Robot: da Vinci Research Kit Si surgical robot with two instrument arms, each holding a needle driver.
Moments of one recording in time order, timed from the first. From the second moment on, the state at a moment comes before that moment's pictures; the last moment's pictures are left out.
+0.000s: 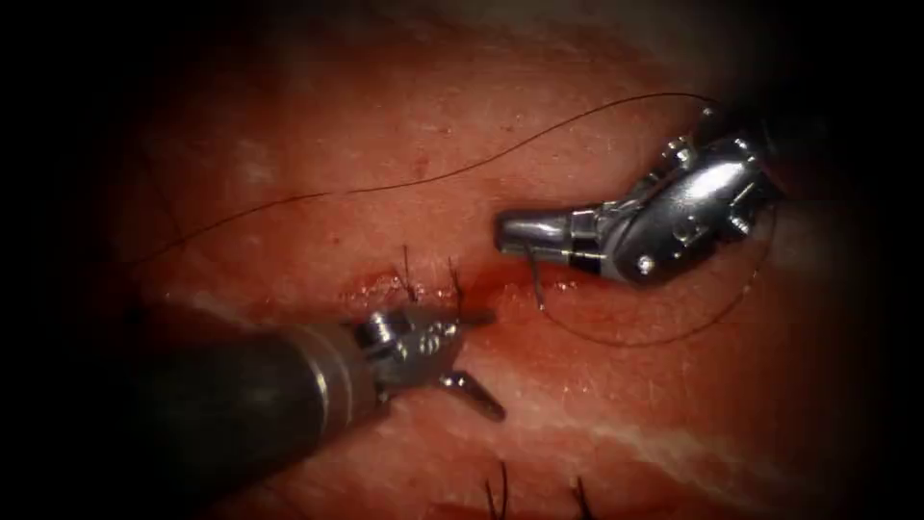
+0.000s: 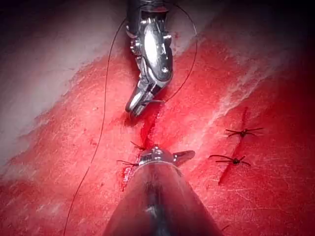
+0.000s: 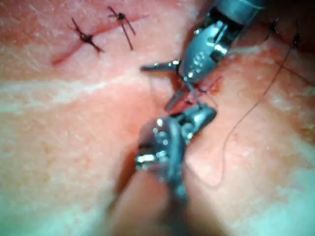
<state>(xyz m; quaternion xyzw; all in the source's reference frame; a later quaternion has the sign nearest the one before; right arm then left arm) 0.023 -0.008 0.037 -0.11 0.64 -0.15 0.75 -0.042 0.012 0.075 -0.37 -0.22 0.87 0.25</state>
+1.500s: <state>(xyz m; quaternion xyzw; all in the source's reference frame) 0.025 -0.005 0.040 0.27 0.49 0.15 0.81 -0.041 0.012 0.074 -0.37 -0.23 0.86 0.25</state>
